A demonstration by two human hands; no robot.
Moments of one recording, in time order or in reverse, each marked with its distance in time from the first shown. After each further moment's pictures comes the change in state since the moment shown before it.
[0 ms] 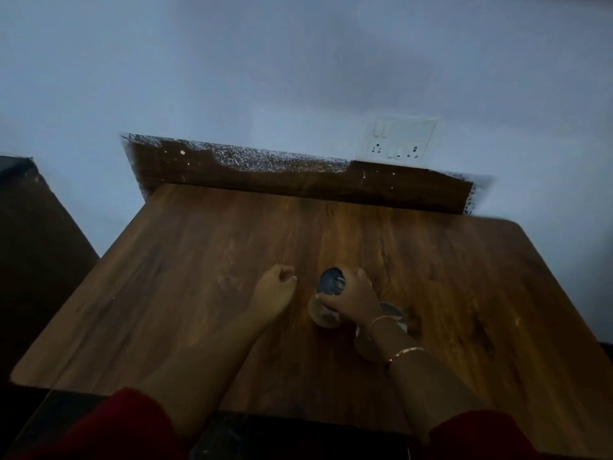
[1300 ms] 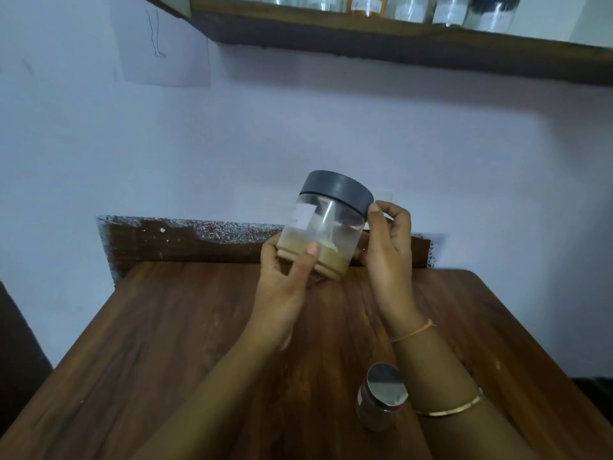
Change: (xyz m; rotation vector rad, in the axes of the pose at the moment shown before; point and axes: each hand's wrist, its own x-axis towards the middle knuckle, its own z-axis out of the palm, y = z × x) left_hand -0.055 0.128 -0.089 -1.011 -0.157 0.435; right_hand -0.063 -0.189 -0.135 1.023 0.696 -0.320
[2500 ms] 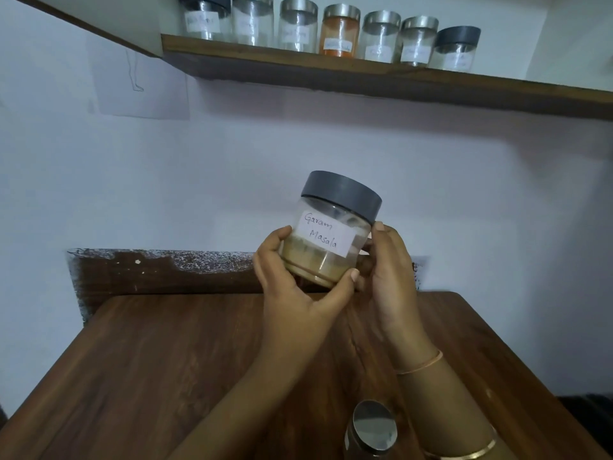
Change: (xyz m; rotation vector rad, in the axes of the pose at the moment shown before) left_hand 0.012 0.004 0.048 0.419 0.074 0.536; right_hand 0.019 -0.020 -0.022 0.155 -0.062 0.050
